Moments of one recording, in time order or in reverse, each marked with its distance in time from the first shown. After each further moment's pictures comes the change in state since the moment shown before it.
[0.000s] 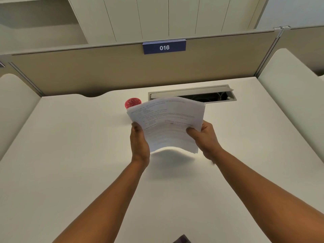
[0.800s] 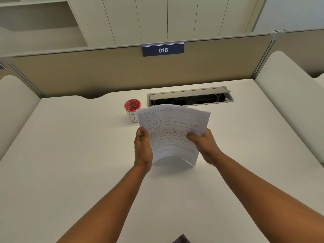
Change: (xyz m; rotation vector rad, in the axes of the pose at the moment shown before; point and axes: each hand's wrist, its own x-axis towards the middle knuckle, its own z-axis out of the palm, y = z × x) left_hand -0.018 -0.001 0.004 0.000 -0.033 -0.104; right_hand -0.011 0.010 -0.005 0.026 -0.005 0.124
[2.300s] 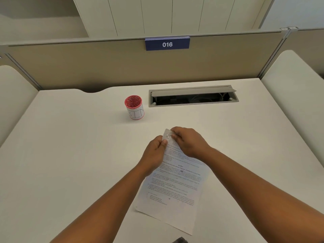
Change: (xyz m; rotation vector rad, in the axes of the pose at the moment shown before) left_hand 0.008 -0.025 0.002 0.529 -0.315 -0.165; right_hand 0.030 -0.001 0.029 -1.021 -0.278 -0.226
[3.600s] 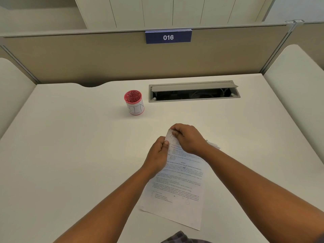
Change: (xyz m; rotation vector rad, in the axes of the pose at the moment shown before) left_hand -0.006 -0.018 0.018 -0.025 0.011 0.023; right_hand 0.009 0.005 0.012 0.162 0.001 0.071
